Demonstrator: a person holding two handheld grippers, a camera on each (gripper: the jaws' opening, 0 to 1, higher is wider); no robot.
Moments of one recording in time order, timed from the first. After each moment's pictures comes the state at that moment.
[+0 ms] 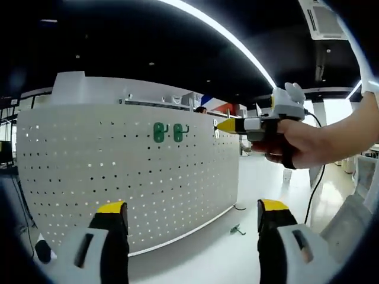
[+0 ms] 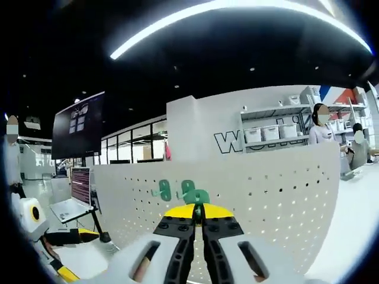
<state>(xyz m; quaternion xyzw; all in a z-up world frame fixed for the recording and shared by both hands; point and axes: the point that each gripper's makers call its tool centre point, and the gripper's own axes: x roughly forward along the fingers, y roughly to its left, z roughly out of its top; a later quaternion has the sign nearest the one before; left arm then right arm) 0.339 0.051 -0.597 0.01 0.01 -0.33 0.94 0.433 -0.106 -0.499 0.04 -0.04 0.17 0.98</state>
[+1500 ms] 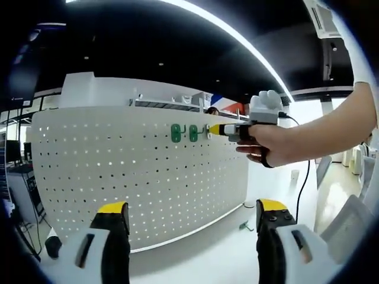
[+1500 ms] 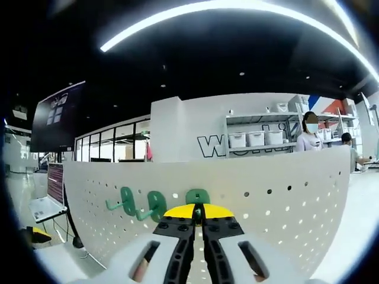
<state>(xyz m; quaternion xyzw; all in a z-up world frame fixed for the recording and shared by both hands) 0.334 0.080 -0.593 0.01 0.02 -0.30 0.95 0.499 -0.110 -0.501 0.03 -0.05 0.10 0.99</state>
